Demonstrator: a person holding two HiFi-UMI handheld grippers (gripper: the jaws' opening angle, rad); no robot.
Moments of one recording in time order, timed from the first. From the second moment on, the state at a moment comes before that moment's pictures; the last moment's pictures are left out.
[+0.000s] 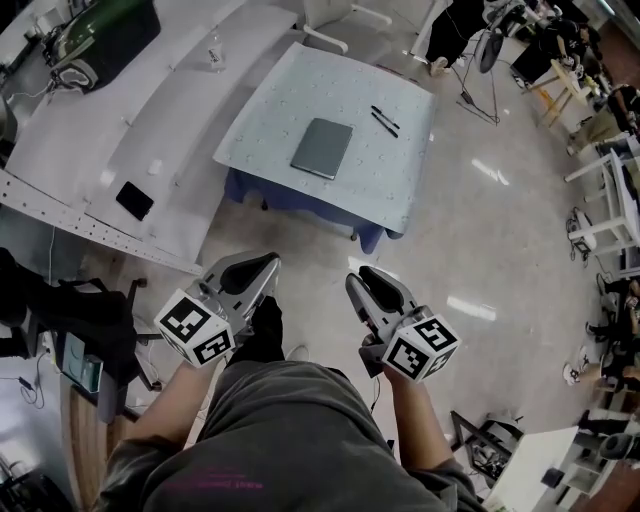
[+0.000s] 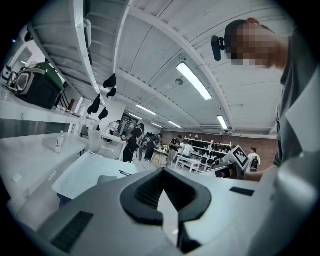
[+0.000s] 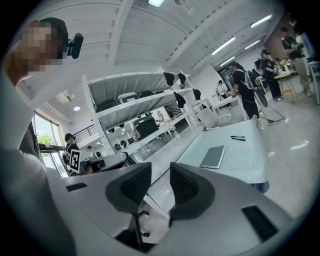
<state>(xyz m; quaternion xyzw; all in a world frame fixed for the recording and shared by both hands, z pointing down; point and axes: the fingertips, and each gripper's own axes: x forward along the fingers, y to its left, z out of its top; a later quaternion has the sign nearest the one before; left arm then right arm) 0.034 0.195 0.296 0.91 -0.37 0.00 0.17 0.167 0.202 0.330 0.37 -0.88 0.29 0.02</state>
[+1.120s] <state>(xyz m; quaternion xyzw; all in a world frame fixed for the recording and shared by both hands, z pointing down) -0.057 -0.057 0.352 0.92 -0.31 0.04 0.22 0.067 -0.036 0.375 0.41 -0.84 0.35 0.05</state>
